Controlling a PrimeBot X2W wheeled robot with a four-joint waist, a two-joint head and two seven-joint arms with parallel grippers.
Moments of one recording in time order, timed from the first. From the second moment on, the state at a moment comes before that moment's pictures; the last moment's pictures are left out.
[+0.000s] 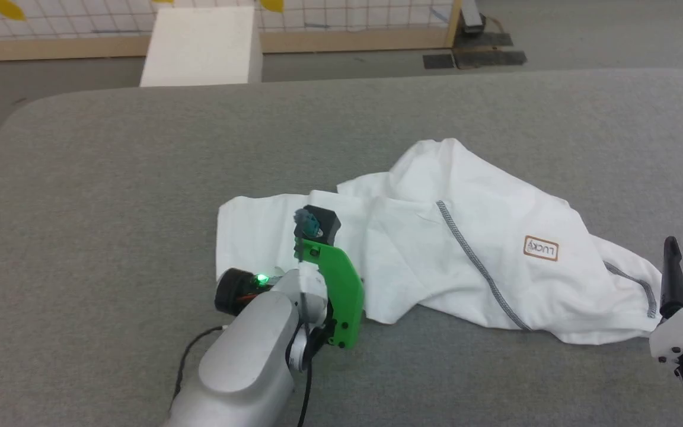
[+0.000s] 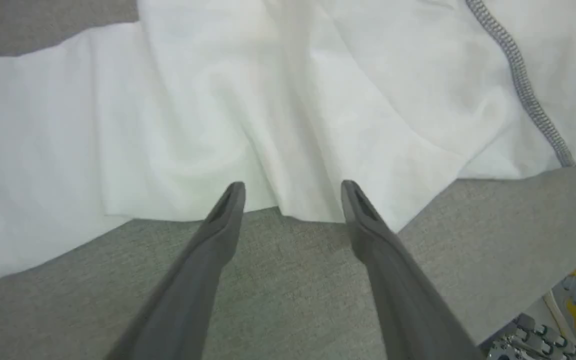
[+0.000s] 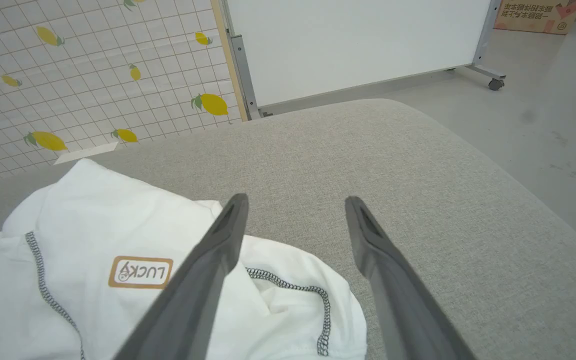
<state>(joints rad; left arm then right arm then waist) -0.53 0.05 -0.57 0.50 -0.48 0.08 0.52 -0.12 -0.05 -0.39 0.09 0.13 0.13 0.11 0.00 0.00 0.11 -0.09</state>
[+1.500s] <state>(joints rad) -0.14 0.27 0.02 0.33 -0.90 0.35 0.31 -0.12 -0.05 -0.37 0.14 0.12 0.13 0.09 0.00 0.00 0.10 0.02</state>
